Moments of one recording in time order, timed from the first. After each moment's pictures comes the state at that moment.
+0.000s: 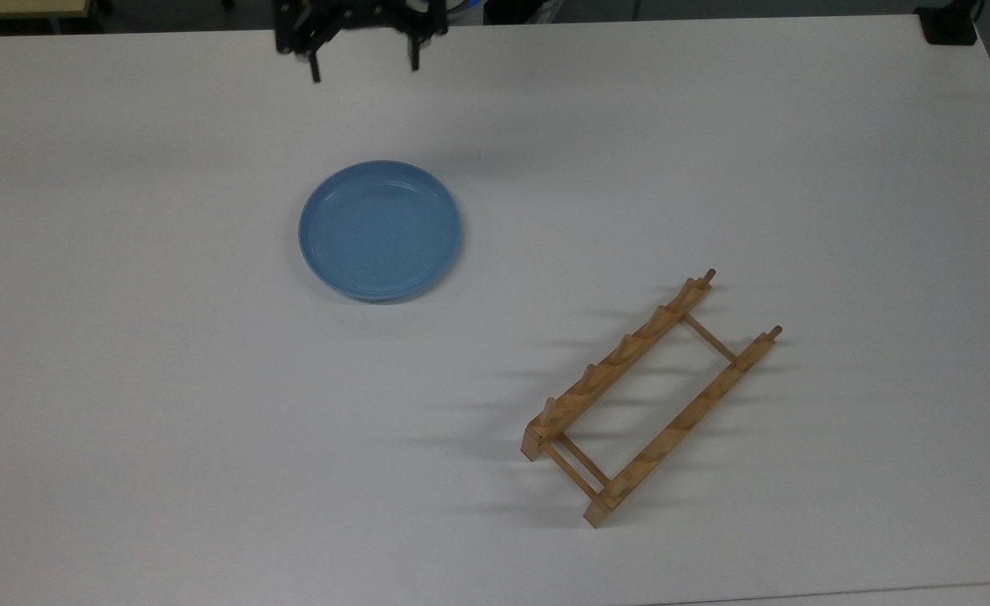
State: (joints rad) arm -0.02 -0.02 0.02 -1.78 -0.09 1.77 -0.23
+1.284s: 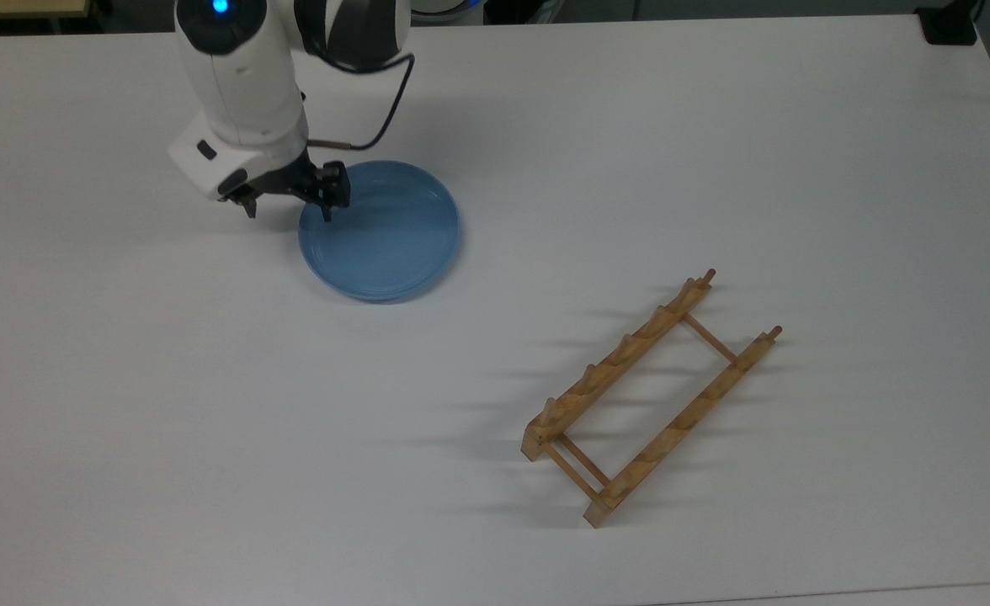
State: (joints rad) arm -0.09 0.28 -0.10 -1.93 -0.09 2.16 -0.14
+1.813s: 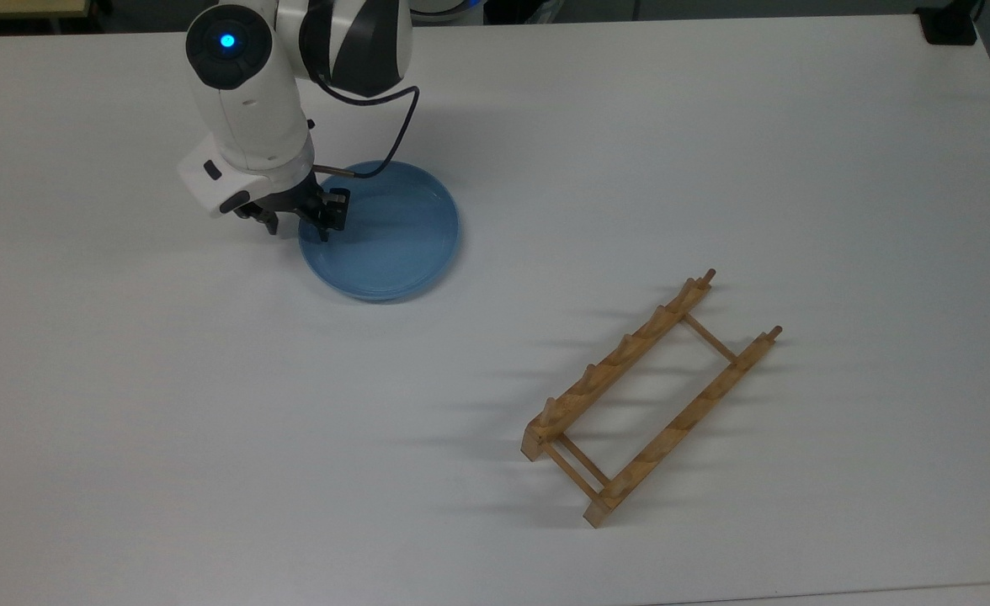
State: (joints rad) arm -0.09 0.32 -0.10 -1.93 -0.05 2.19 -0.07
